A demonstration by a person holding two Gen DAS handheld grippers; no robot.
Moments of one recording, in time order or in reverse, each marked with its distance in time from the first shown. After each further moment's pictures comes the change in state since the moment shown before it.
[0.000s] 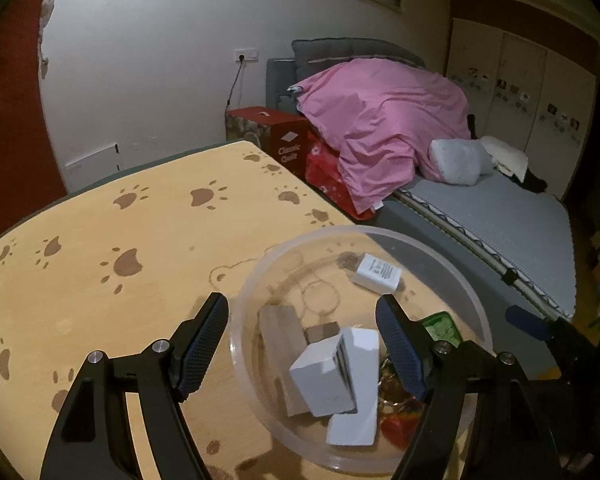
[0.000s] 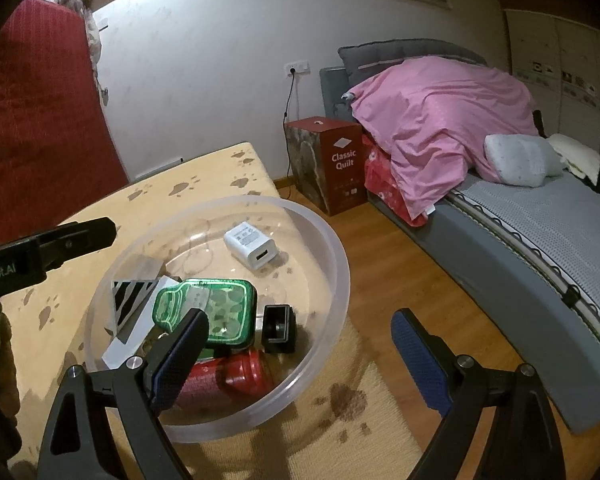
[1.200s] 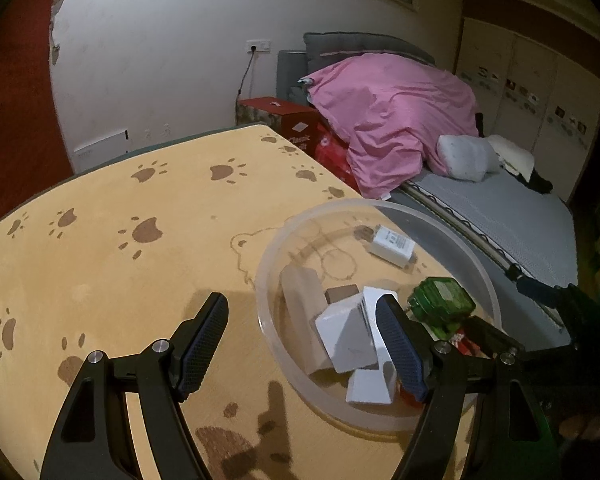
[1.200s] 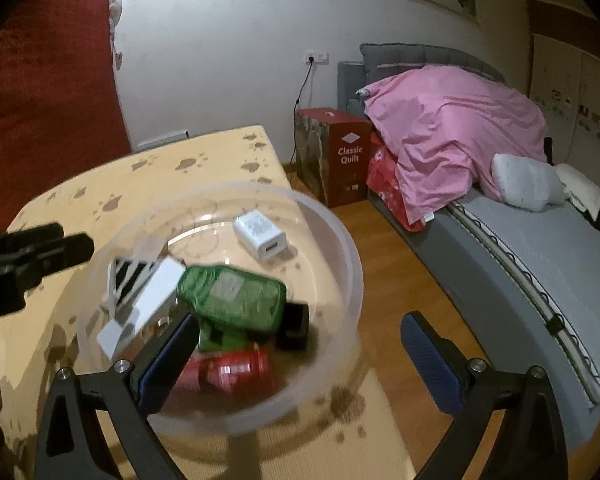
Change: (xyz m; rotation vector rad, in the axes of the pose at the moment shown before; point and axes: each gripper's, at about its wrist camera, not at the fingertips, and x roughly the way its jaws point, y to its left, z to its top) left arm -0.013 0.015 -0.023 -0.028 0.024 0.012; right arm 0.001 0.015 0.005 -0.131 0.058 -0.047
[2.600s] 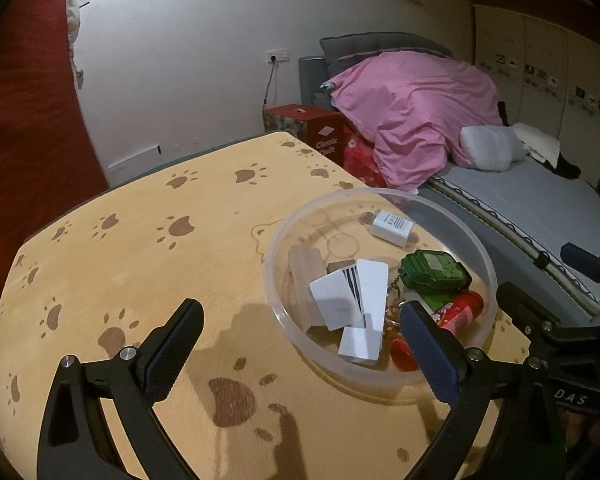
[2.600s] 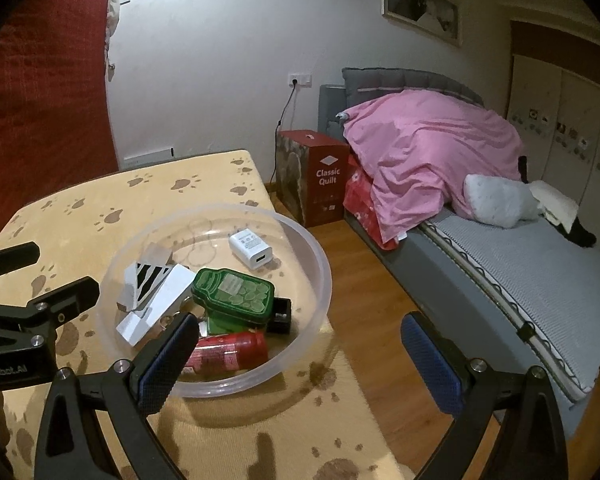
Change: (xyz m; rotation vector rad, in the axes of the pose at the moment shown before) left arm -0.038 -0.038 -0.022 0.043 -0.024 0.162; right arm -0.051 0.008 -0.002 -0.005 -0.096 -0.088
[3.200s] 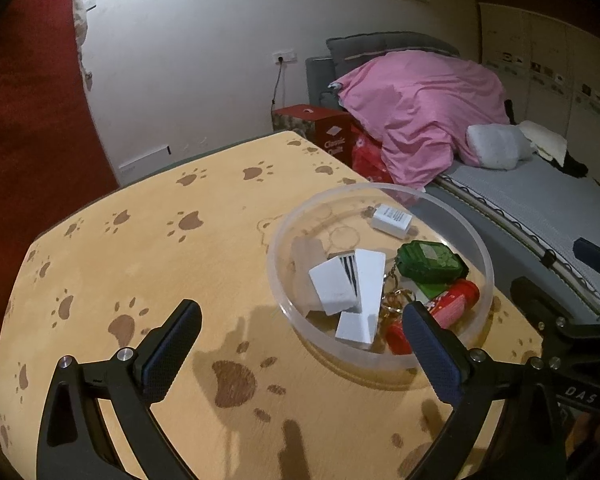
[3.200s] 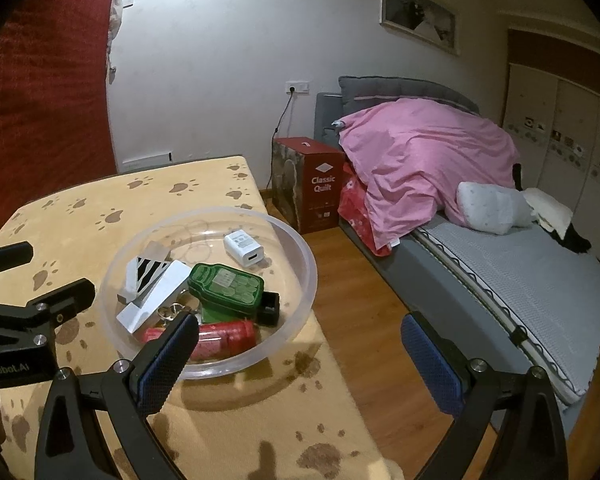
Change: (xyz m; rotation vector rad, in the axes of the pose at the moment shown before) left arm -0.010 -0.006 -0.007 -0.002 0.006 0.040; right arm -0.012 -0.006 -0.007 -0.005 -0.024 -0.014
